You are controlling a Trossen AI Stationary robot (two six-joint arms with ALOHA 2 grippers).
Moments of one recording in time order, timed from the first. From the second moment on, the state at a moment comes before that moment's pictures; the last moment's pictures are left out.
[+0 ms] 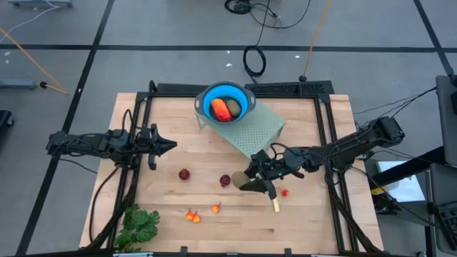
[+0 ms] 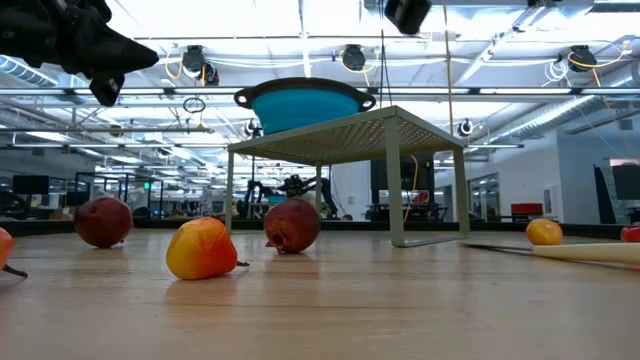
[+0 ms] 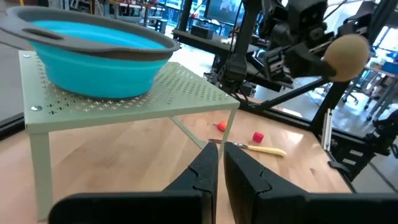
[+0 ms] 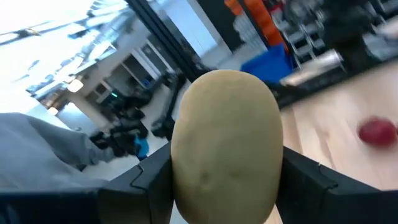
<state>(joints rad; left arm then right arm) -0.11 0.23 0.27 -0.13 -0.21 -0.30 0.28 1.39 0.82 0.58 -0.11 0.67</state>
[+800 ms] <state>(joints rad) -0.11 0.23 0.27 -0.13 -0.21 -0.35 0.28 1.39 0.82 0.98 -0.24 0.40</state>
